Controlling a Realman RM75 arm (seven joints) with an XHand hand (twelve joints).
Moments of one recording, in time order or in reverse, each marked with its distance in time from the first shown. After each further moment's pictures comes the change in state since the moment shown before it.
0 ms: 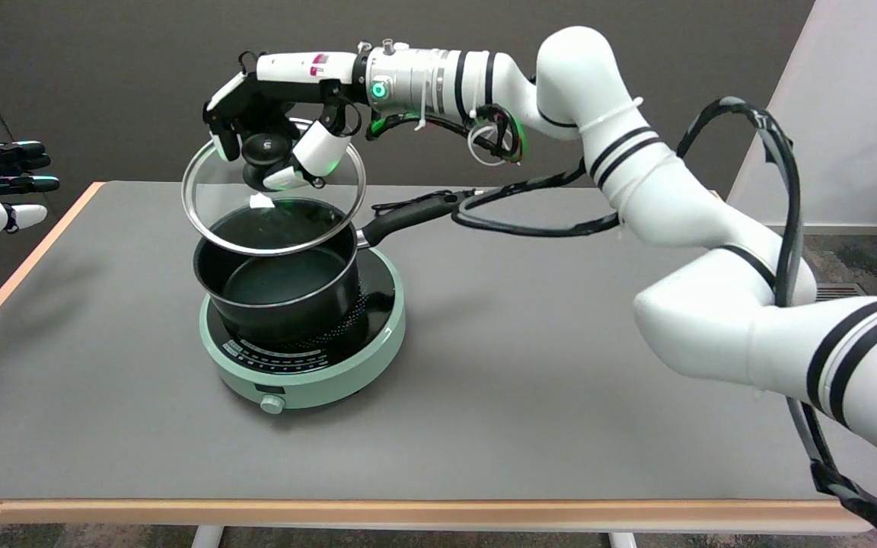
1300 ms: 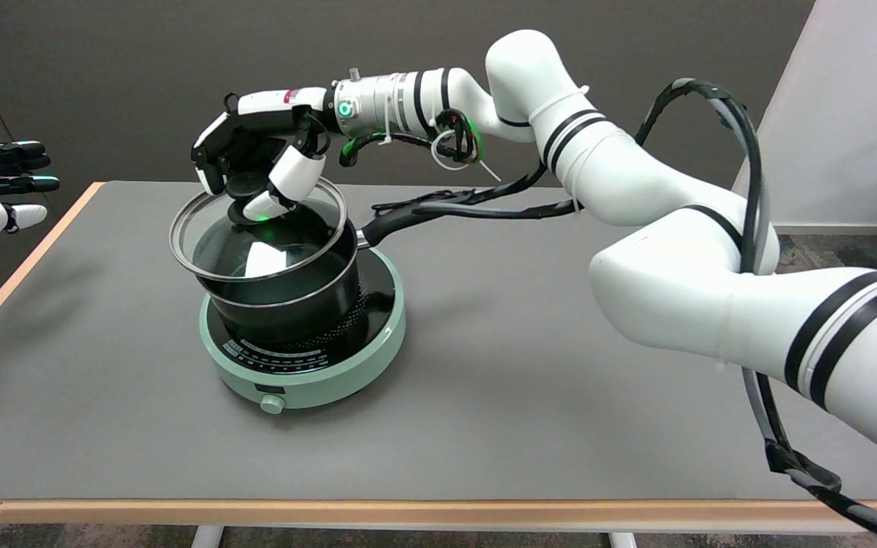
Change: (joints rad) arm 0.141 -0.147 0.095 -0.388 -0.144 -0.041 0.075
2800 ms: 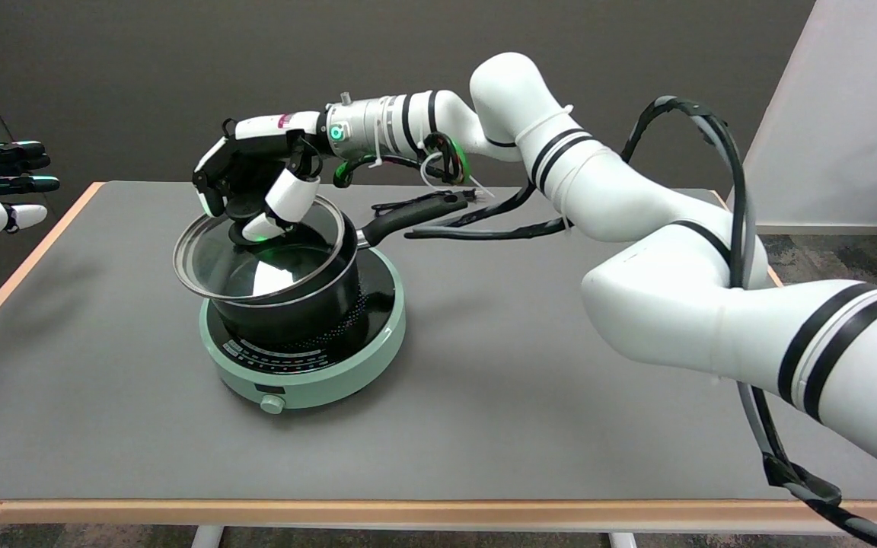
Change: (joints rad) arm -0.036 -0.025 -0.021 0.003 -0.029 0.047 0.010
